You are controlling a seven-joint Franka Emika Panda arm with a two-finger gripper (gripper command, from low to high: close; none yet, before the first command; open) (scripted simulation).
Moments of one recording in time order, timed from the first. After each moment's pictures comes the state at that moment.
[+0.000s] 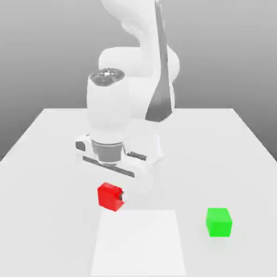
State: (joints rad) arm -0.13 -0.07 0.05 -2.84 0.00 2.78 1.27
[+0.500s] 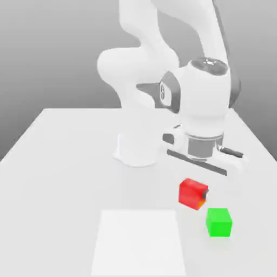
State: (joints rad) arm 0.17 -0.06 0.27 -2.72 0.03 2.67 1.90
